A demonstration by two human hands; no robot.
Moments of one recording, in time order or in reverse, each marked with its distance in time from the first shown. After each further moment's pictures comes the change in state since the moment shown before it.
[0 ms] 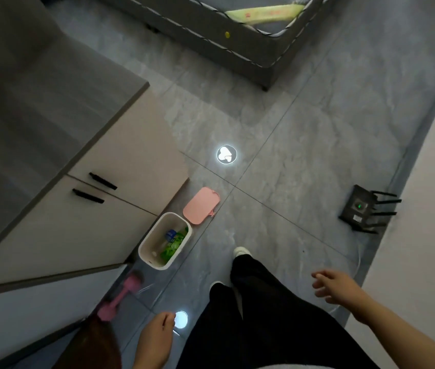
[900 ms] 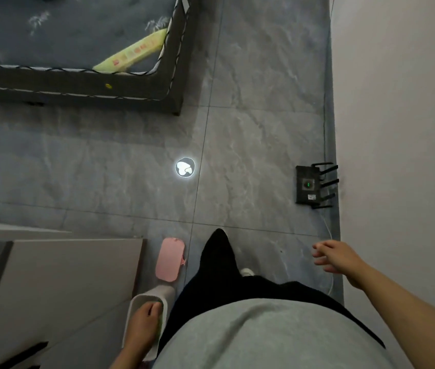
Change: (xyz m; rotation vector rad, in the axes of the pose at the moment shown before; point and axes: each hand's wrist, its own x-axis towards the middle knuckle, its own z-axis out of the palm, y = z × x) left_hand 0.081 0.287 0.036 0.468 -0.091 0.252; right_hand 0.066 -0.021 -0.185 0.525 0.164 0.111
